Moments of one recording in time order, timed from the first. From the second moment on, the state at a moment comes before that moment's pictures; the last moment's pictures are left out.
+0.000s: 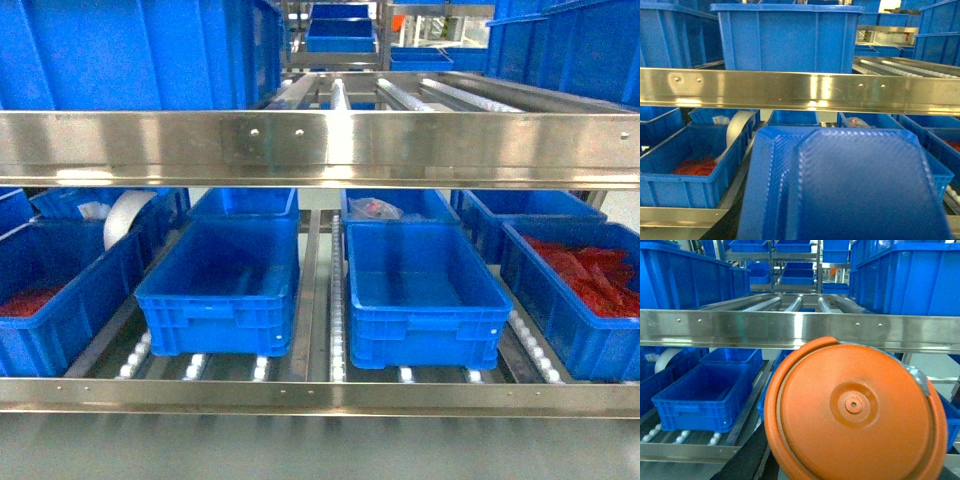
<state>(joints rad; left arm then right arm) 0.00 0.01 0.01 0.00 0.00 0.00 0.00 0.01 0.01 -0.01 0.00 0.01</state>
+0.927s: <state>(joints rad) 0.00 0.01 0.01 -0.01 0.00 0.00 0.00 0.01 0.01 -0.01 0.00 0.01</state>
